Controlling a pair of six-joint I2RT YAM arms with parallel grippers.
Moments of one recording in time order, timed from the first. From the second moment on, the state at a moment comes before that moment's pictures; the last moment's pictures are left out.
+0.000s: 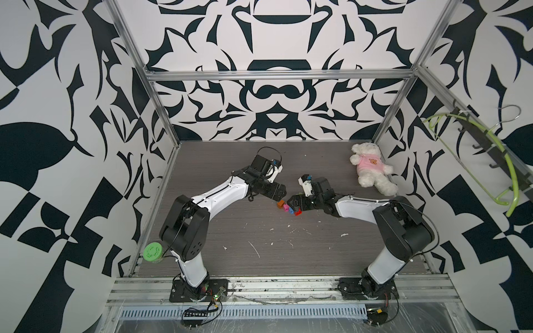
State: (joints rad) left arm -0.62 1.75 1.29 -0.47 0.27 -0.10; right arm 0.48 1.69 0.81 0.05 -0.30 0.36
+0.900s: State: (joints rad) left arm -0.75 2.00 1.55 -0.74 0.19 0.18; right arm 0.45 1.19 0.60 -0.14 -0.10 0.34
